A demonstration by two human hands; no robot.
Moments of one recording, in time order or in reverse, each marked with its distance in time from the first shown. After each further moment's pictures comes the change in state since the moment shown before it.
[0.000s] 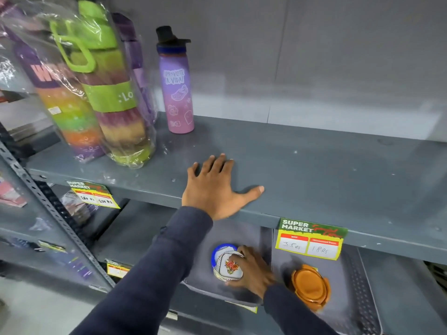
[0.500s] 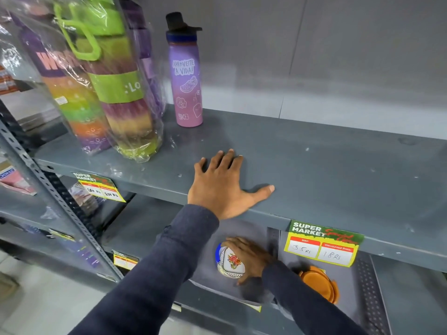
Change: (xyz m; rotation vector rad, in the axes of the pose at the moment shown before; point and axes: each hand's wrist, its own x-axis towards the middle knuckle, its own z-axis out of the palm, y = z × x) left_hand 0.001 -0.001 0.001 0.021 0.008 -0.003; right_hand 0.042 0.008 -0.010 -0.071 -0.208 -0.233
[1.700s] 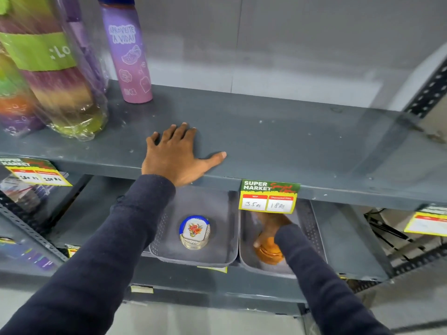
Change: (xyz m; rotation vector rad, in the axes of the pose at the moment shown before) left_hand 0.000 -0.002 0.002 -0.014 0.018 0.006; right_hand -0.114 0.090 -0.017 0.183 0.080 0.536
